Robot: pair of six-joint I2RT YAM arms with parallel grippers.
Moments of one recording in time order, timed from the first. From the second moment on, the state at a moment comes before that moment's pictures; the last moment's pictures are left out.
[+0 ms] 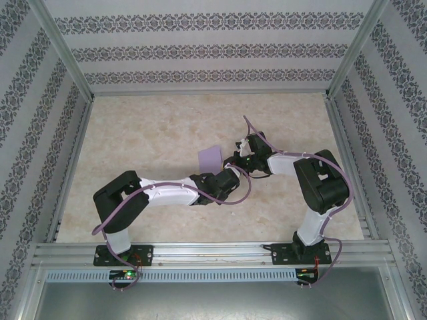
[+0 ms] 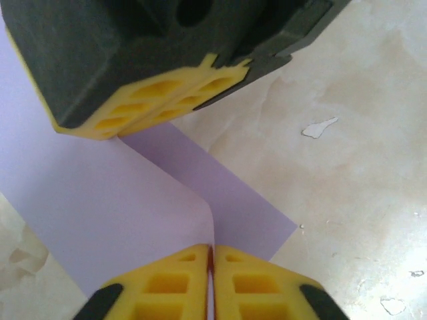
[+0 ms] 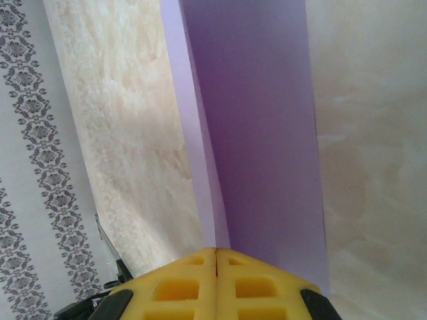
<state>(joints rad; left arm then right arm) -1.01 1.79 1.06 -0.30 -0.36 -0.17 0.38 1.79 0.86 0.02 -0.78 0.83</state>
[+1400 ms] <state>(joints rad) -0.65 1.72 0.85 -0.01 0.51 -0.51 0.50 1.60 0.60 0.02 -0.67 0.70</state>
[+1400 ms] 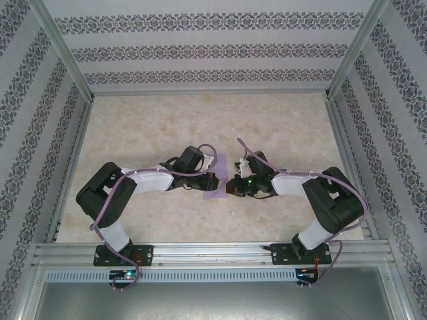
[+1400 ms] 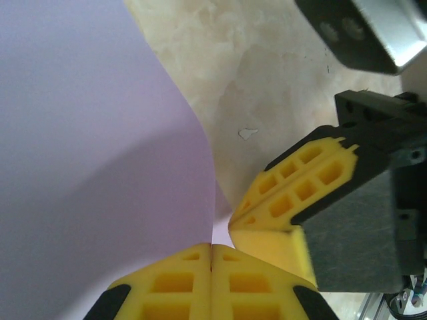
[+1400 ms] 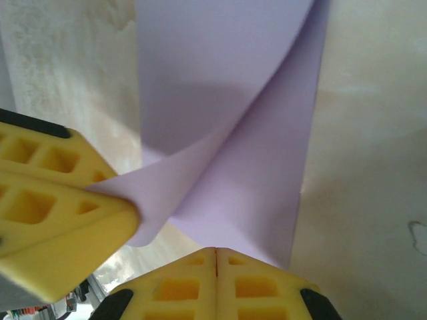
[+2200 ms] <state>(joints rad) -0.60 1.76 0.91 -0.08 0.53 -0.42 0.50 1.65 0.61 0.01 -0.65 0.70</state>
